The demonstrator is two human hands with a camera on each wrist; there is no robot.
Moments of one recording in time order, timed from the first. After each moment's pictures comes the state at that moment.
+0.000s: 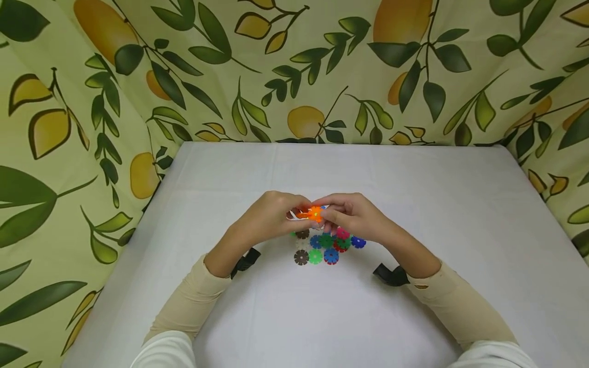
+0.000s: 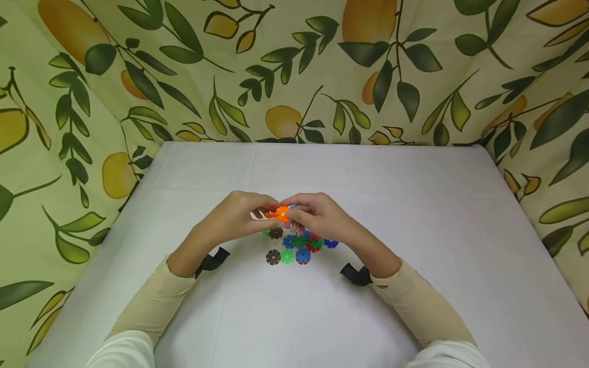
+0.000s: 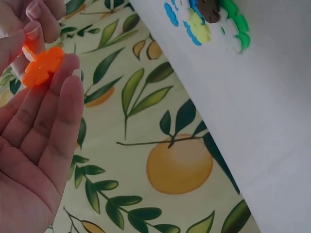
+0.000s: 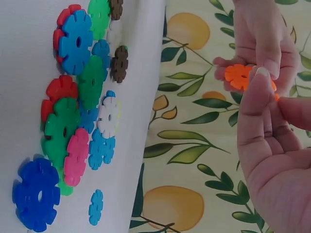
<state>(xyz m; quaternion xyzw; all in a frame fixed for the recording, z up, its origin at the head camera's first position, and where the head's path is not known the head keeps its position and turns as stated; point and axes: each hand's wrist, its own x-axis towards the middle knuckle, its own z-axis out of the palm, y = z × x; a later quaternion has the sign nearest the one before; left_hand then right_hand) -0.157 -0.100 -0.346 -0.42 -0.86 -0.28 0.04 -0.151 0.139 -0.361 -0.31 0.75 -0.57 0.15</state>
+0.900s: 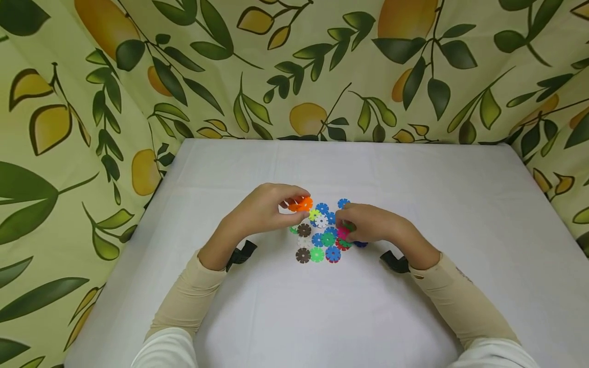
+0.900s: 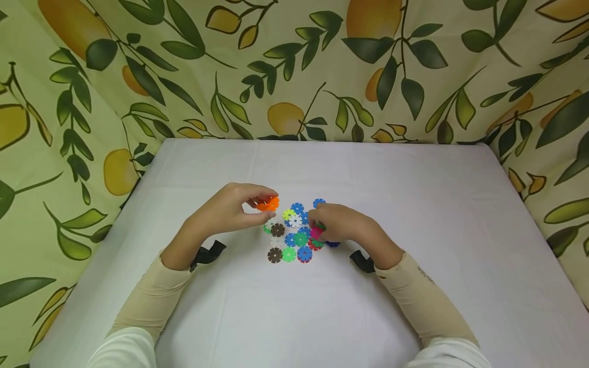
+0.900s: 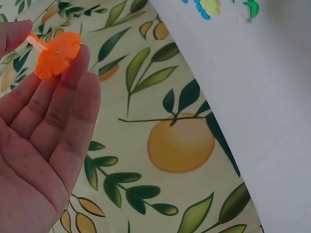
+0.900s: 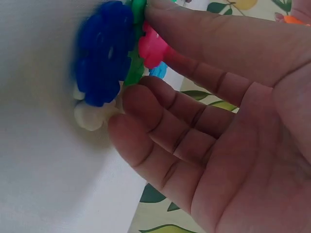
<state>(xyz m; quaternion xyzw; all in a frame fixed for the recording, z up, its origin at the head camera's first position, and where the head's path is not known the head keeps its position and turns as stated) -0.163 -0.114 -0.335 -0.39 -0.87 -0.29 0.00 -0.172 0.162 -0.385 -0.34 0.90 -0.17 0.22</state>
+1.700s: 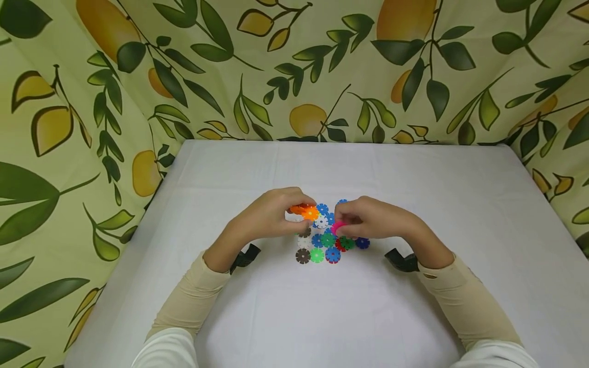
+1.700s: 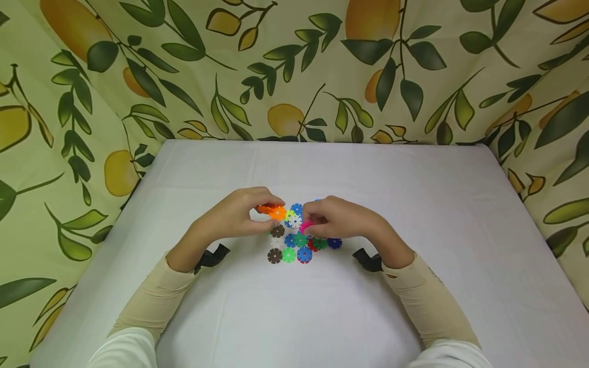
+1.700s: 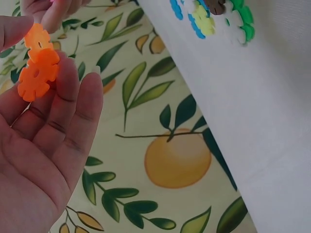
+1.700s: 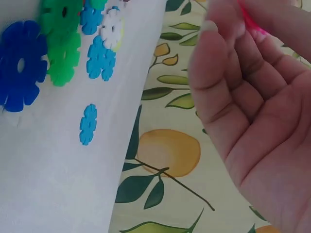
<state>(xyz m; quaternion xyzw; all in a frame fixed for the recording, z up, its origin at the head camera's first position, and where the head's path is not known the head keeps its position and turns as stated) -0.160 -0.107 -0.343 -0.40 -0.86 -0.30 -0.03 -0.169 0.171 -0.361 -0.42 0.82 -0.34 0.20</state>
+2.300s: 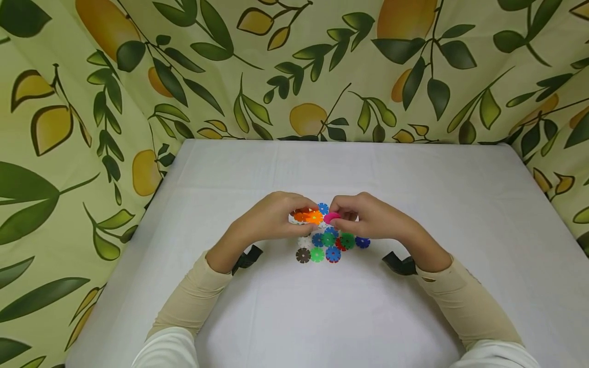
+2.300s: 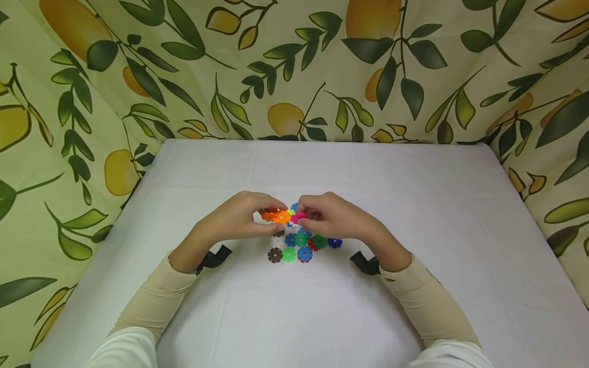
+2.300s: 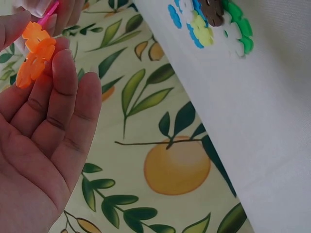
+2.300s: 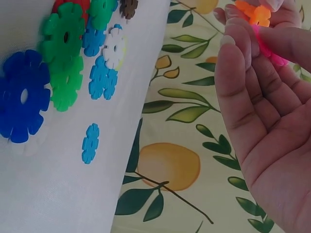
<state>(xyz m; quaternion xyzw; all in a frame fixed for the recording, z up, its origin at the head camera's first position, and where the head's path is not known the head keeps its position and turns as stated) -0.158 -0.101 -0.344 -0.42 -0.87 -0.27 -0.05 -0.163 0.160 -0.360 -0.42 0.80 -0.40 0.13</state>
